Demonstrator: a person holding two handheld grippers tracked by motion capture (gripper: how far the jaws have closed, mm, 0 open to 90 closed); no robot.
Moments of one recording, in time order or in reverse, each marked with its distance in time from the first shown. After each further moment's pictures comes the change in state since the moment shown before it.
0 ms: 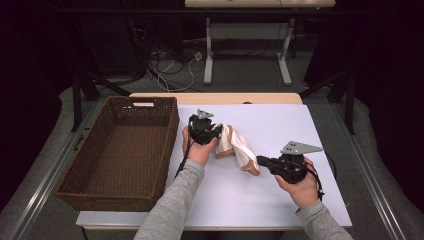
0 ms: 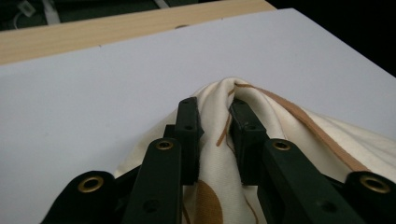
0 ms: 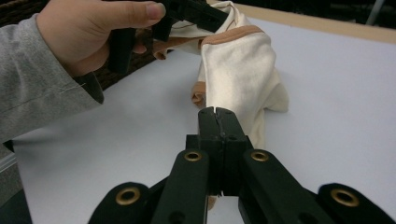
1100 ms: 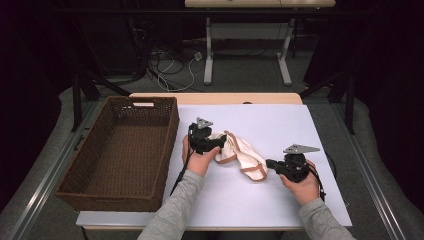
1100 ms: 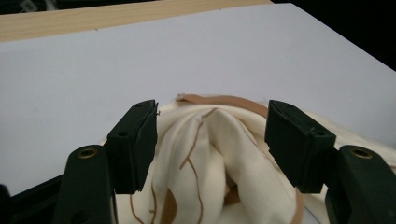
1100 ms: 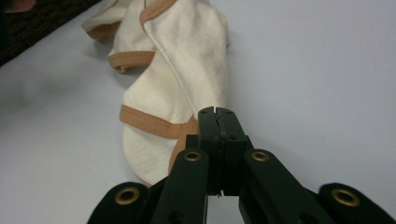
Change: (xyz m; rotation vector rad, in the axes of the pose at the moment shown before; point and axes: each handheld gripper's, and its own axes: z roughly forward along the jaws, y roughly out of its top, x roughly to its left) left arm -0.013 -0.026 -0.013 -0.046 0.007 -0.005; right arm -0.045 -0.038 0.019 0.131 -0.124 0.102
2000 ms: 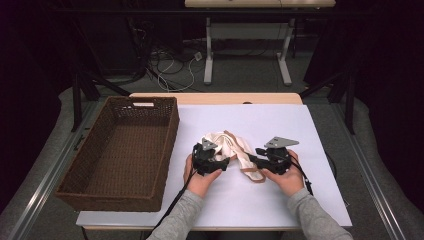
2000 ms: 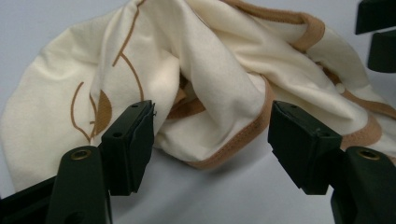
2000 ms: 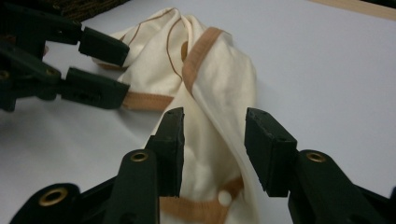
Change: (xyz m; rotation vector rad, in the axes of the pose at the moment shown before) left arm -0.019 -0.052 0.004 0.120 -0.031 0.070; right arm 0.026 0.030 0.040 -0.055 -0.024 -0.177
